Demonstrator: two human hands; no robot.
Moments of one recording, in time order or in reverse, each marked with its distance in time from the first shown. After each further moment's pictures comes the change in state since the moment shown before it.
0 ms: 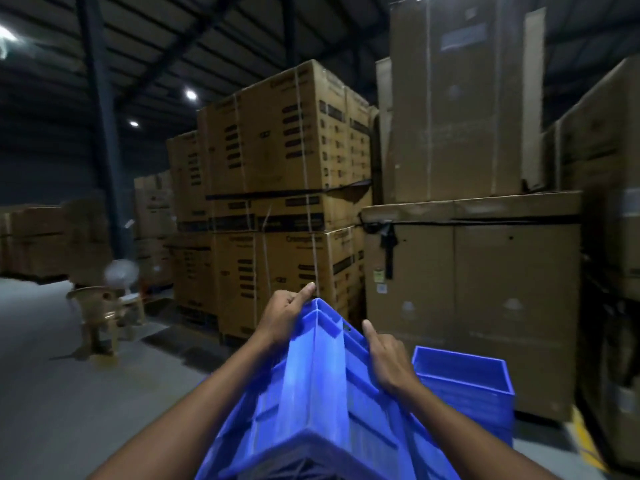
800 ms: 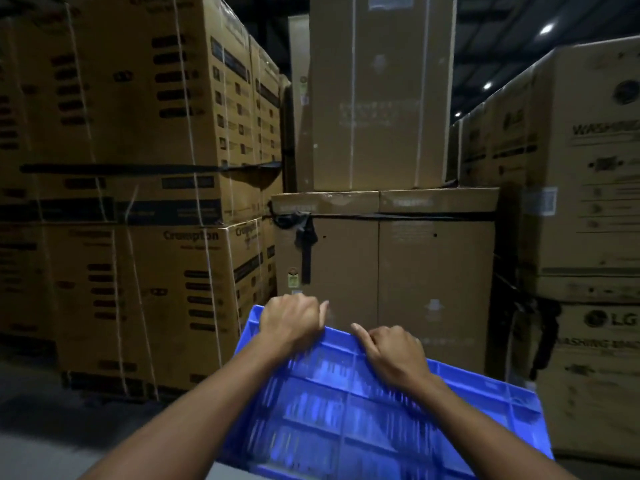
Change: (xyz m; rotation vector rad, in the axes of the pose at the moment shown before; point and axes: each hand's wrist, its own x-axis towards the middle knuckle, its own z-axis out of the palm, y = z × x) left_hand 0.345 -0.159 0.227 1.090 -0.174 0.465; right_hand 0.338 0.166 -0.016 -0.603 0.295 -0.039
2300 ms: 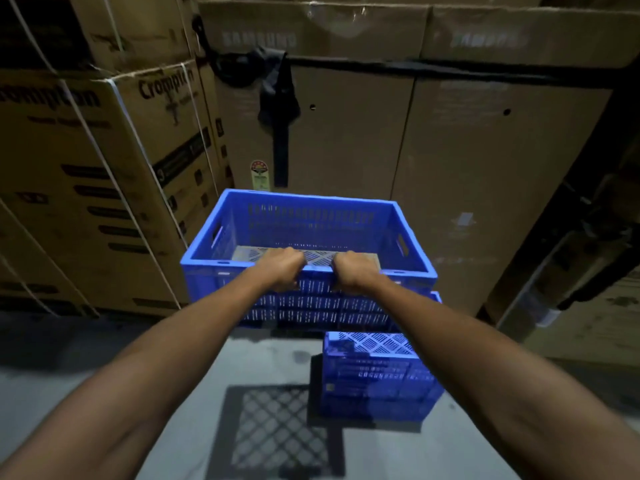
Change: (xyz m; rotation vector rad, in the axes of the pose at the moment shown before) left_hand 0.313 -0.123 0.482 -0.156 -0.692 0.264; right_hand 0.386 0.103 0.395 -0.275 -0.724 -0.007
